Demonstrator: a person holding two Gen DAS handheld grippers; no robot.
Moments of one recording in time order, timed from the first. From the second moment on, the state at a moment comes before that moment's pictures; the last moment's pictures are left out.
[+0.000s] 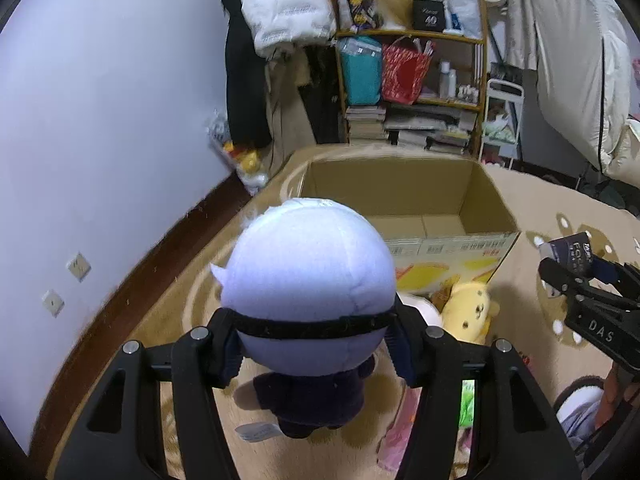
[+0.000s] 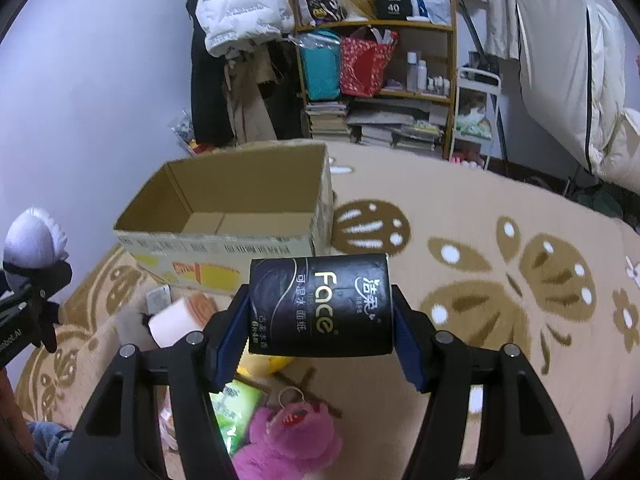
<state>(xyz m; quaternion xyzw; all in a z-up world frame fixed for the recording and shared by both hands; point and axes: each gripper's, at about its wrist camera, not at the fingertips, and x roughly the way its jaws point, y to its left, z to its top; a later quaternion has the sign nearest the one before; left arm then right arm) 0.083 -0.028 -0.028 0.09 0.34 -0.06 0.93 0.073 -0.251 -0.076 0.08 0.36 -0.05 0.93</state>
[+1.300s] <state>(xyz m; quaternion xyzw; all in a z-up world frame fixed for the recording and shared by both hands) 0.223 -0.056 -0.062 0.08 0.36 -0.11 0.92 0.183 -0.206 -0.075 0.01 0.33 0.03 0.94</state>
